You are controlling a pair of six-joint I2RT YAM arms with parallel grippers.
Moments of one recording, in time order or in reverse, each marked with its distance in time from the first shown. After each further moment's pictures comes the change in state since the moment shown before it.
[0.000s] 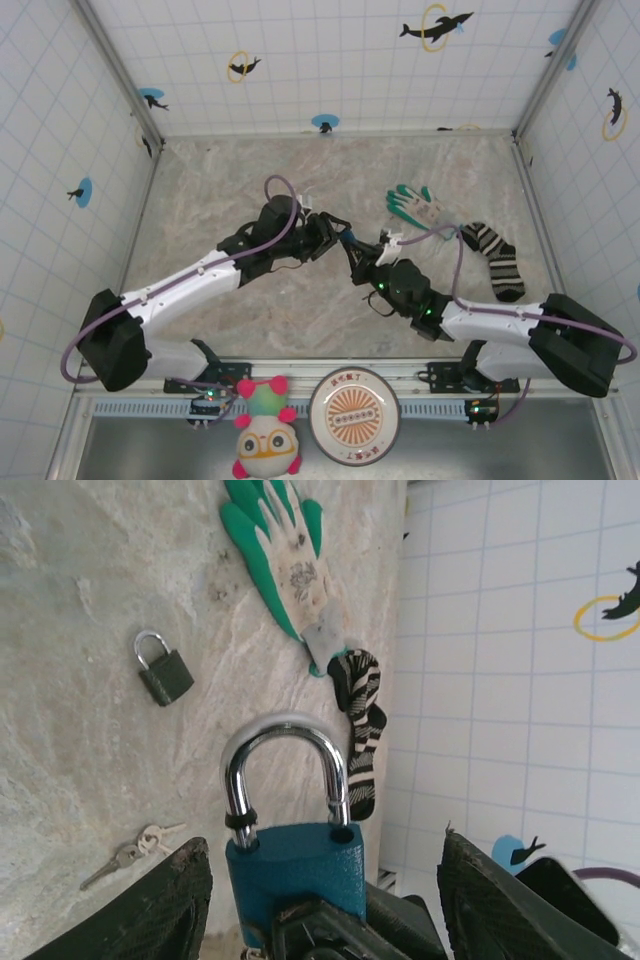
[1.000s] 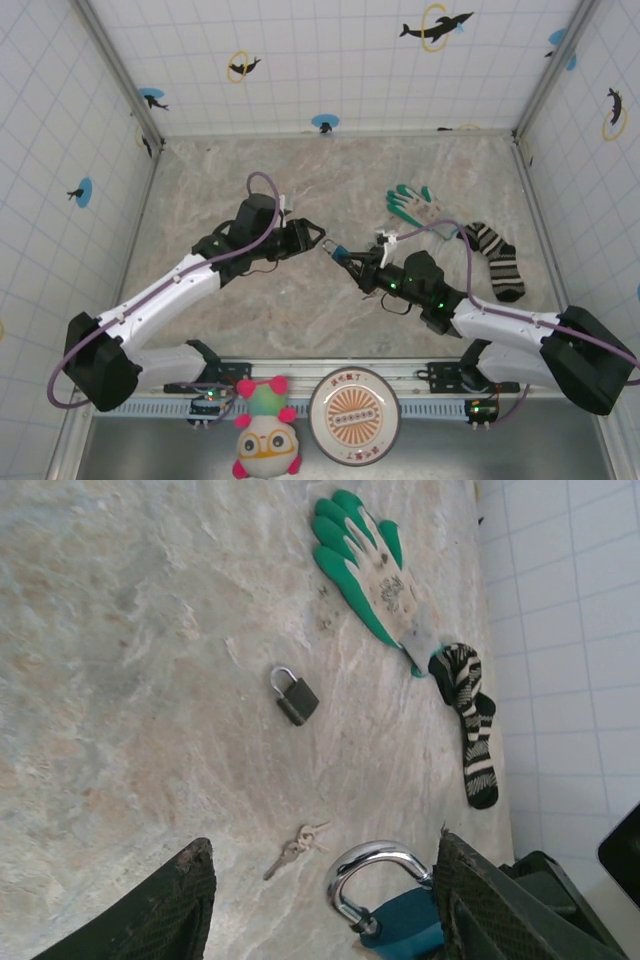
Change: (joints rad) left arm 0.102 -0.108 -0.004 -0.239 0.008 0.350; right arm -0.147 -0.077 -0.015 -0.095 -0.528 -0.001
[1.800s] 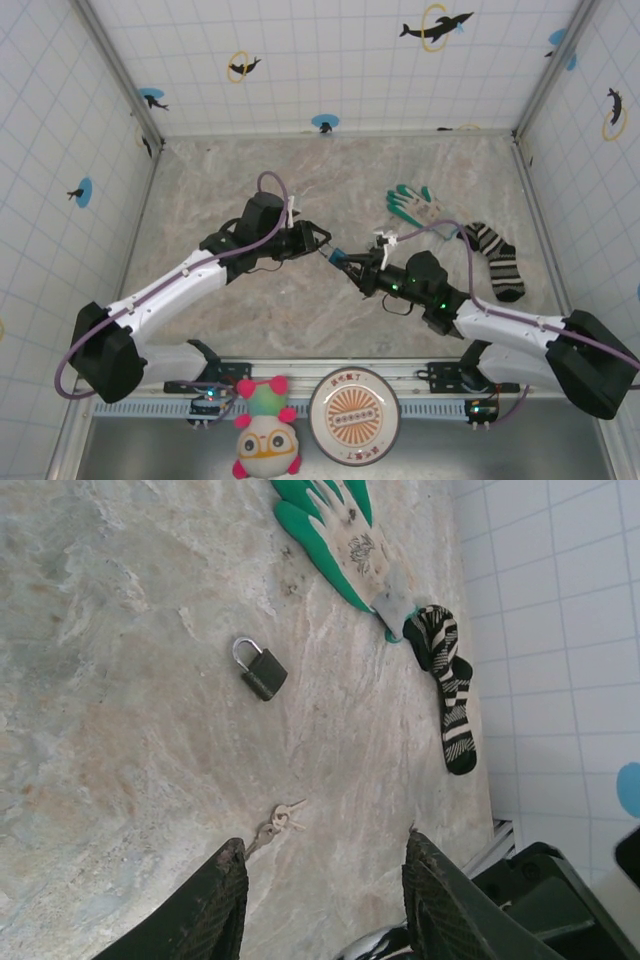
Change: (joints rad) left arm 0.000 0.053 0.000 0.047 0.090 0.022; right arm 0.001 -0.037 0.000 0.008 -0.077 -0.016
